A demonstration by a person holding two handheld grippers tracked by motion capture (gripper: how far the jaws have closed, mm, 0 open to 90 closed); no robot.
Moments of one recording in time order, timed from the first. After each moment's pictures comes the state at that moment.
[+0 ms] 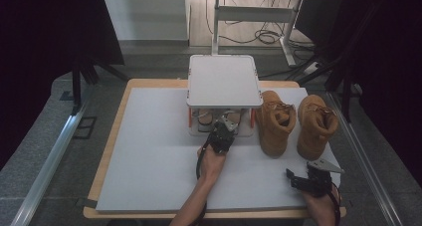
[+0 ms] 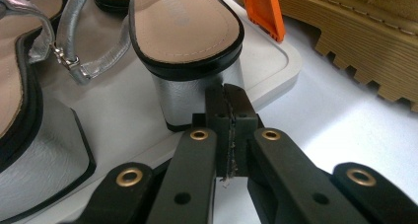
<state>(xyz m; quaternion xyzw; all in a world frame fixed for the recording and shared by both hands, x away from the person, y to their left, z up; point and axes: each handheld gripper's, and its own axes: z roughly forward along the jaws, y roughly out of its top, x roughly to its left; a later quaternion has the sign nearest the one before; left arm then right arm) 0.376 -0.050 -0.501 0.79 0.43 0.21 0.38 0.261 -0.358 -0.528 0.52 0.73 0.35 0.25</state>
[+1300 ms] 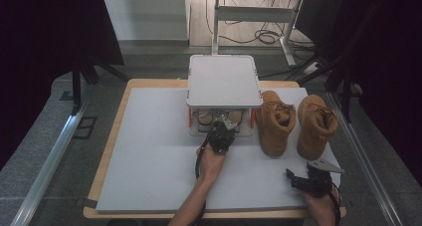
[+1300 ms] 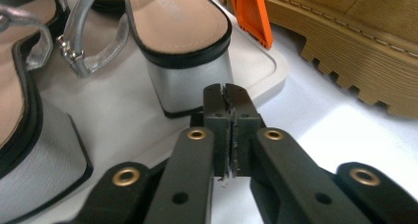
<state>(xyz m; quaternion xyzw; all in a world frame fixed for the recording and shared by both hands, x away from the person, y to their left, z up) 0.373 -0.044 -0.494 0.80 0.42 0.19 0.39 0.261 -0.358 -0.528 0.52 0.73 0.35 0.25</state>
